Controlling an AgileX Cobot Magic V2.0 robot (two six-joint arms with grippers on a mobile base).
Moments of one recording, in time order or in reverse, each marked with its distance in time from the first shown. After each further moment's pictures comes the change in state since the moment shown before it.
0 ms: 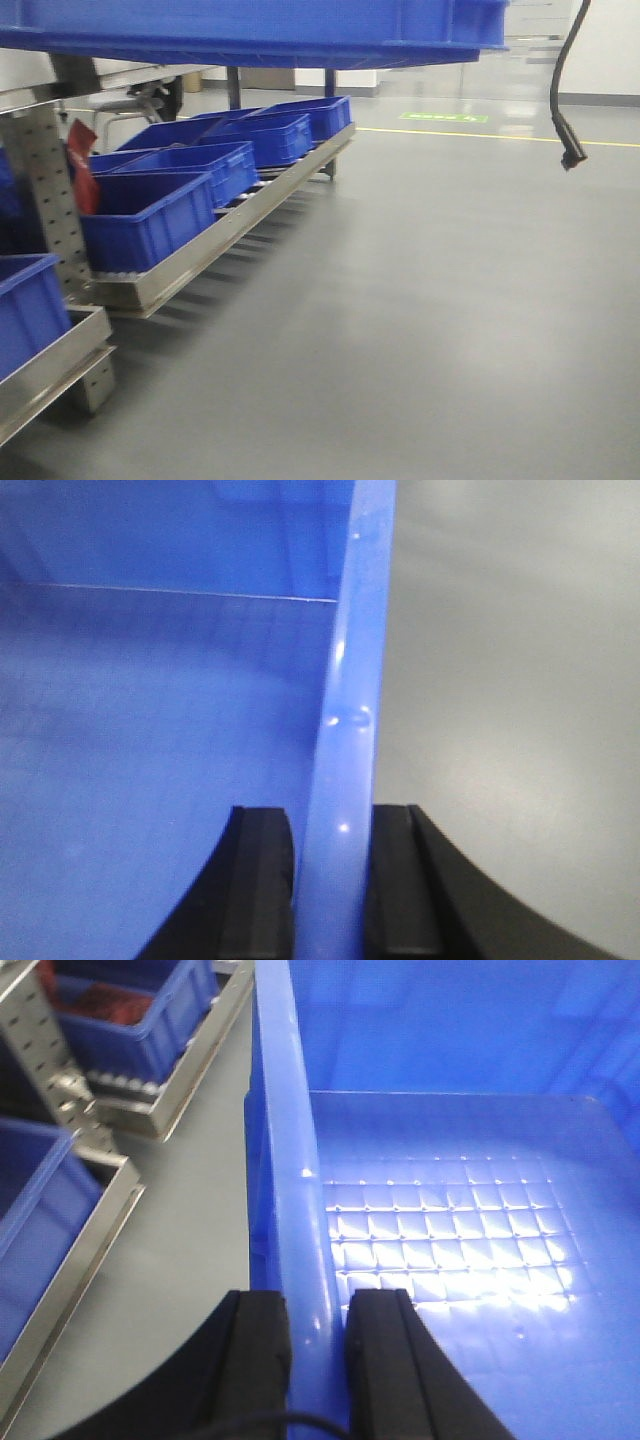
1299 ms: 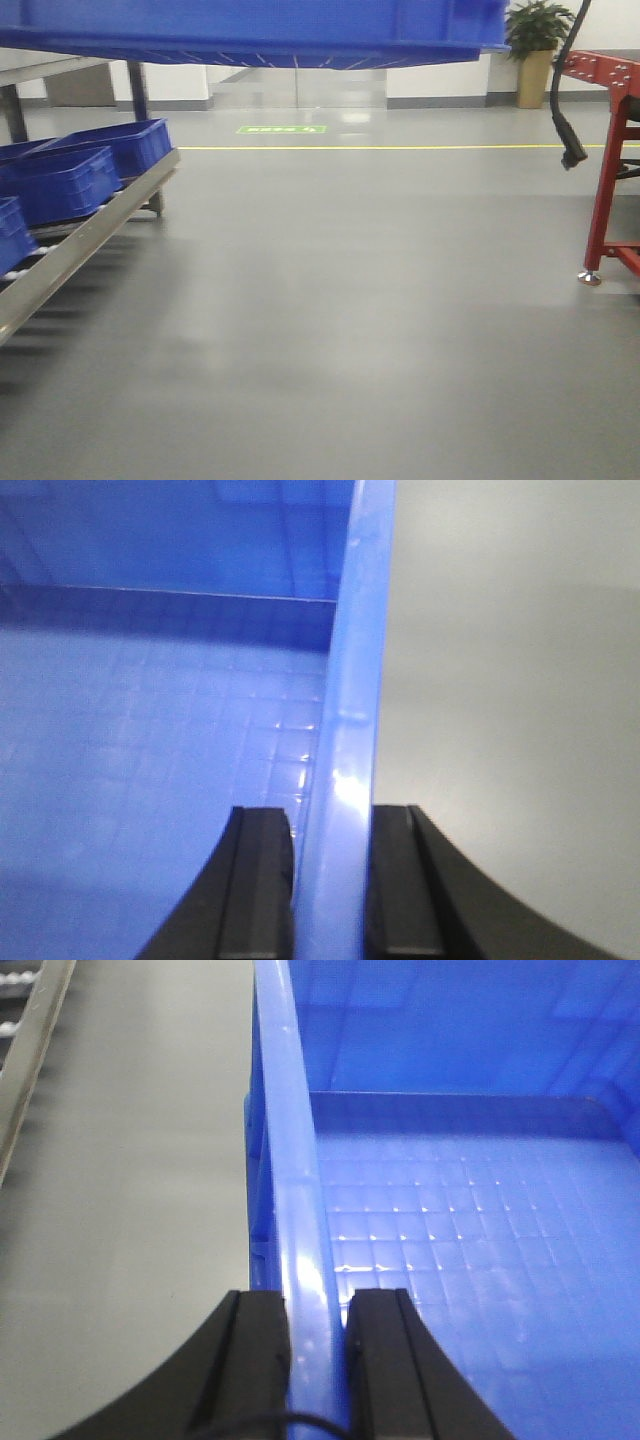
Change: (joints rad) left arm 0.000 0.000 0.000 0.000 0.000 0.000; right arm 0.000 0.000 0.000 0.000 0.000 0.000
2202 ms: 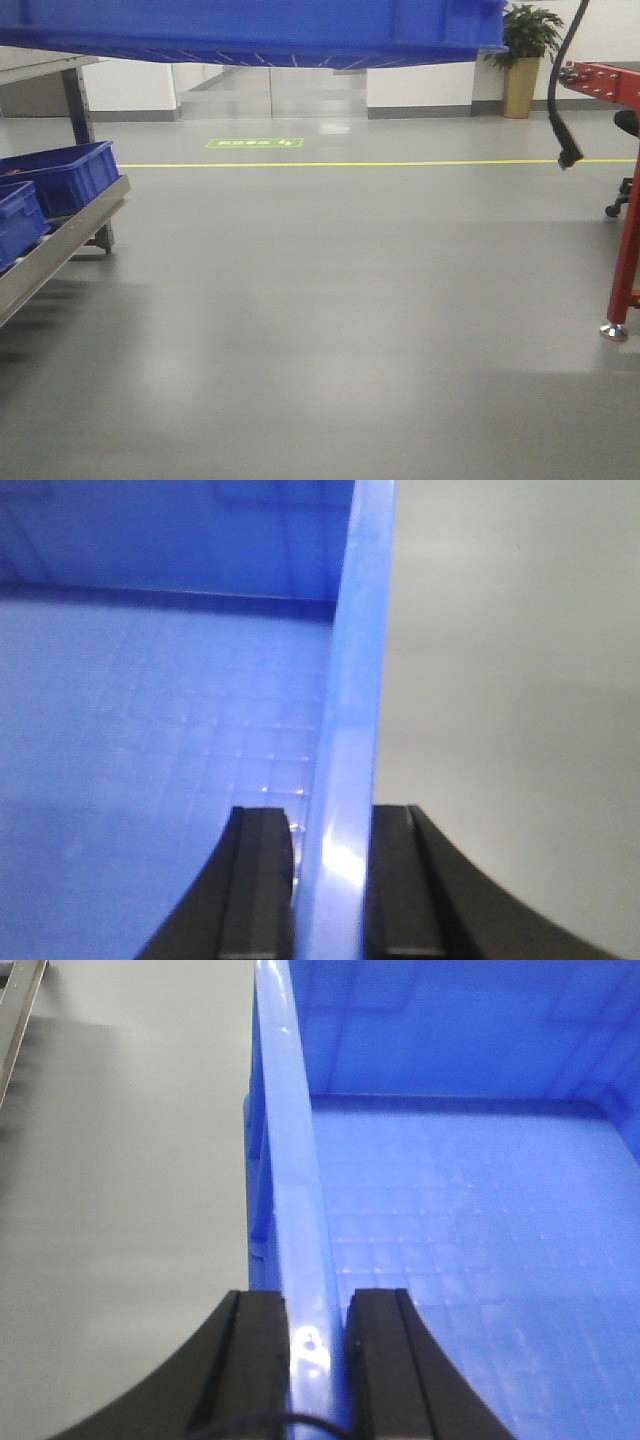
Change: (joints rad) left arm 0.000 0.000 0.000 0.000 -0.006 0.000; right arm 0.000 0.000 0.000 0.000 -0.002 0.000
